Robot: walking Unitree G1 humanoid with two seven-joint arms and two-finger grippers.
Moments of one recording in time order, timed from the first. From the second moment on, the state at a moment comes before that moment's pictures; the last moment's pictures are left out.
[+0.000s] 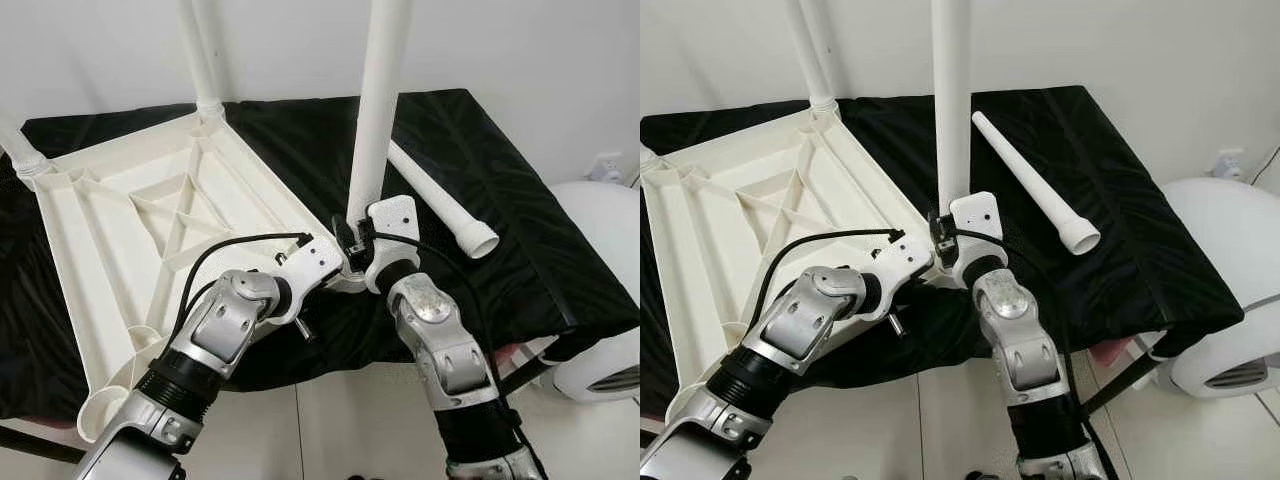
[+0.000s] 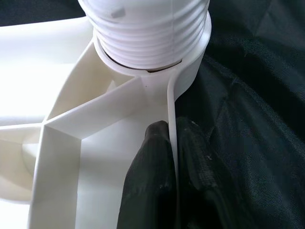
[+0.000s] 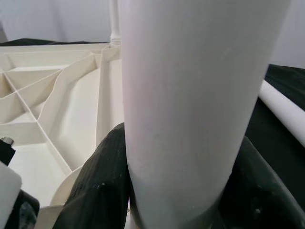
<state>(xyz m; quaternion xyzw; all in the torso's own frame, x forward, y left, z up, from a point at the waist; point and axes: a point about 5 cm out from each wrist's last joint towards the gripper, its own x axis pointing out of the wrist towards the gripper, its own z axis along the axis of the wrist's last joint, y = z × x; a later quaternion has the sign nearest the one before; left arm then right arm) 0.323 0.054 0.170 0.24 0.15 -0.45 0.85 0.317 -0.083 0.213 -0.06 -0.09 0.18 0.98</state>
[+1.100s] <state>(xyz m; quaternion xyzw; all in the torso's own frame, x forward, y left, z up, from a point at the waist) 0.323 0.054 0.170 0.23 0.15 -0.44 0.85 0.319 -0.095 0.210 -0.05 -0.08 0.22 0.97</state>
